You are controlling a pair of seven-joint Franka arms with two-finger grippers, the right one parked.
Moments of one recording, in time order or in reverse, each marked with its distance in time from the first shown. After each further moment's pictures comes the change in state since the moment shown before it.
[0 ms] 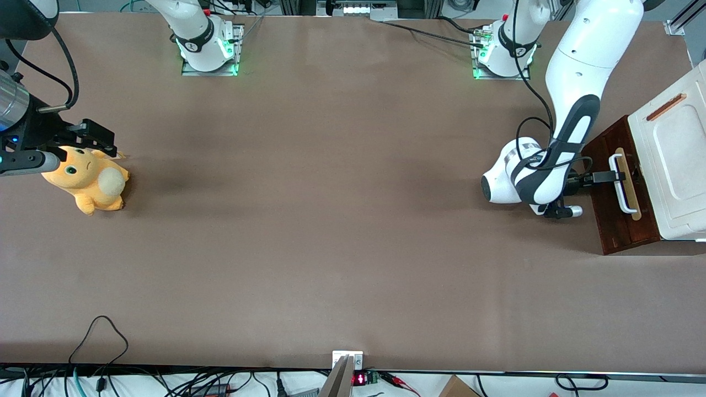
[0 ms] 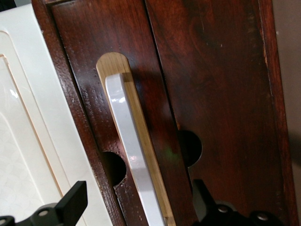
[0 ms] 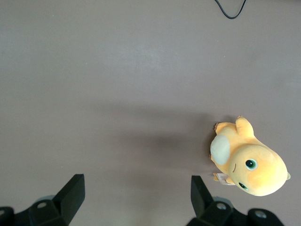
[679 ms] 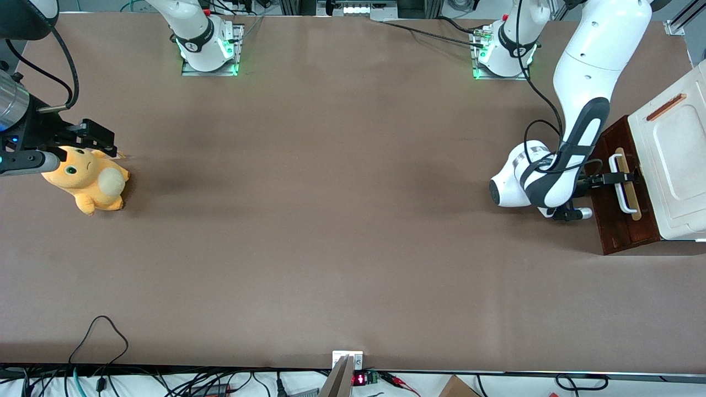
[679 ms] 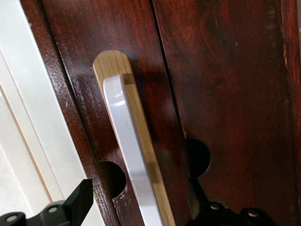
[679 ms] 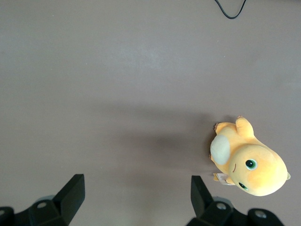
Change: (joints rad) arm 0.038 0.007 0.000 0.019 0.014 0.002 0.000
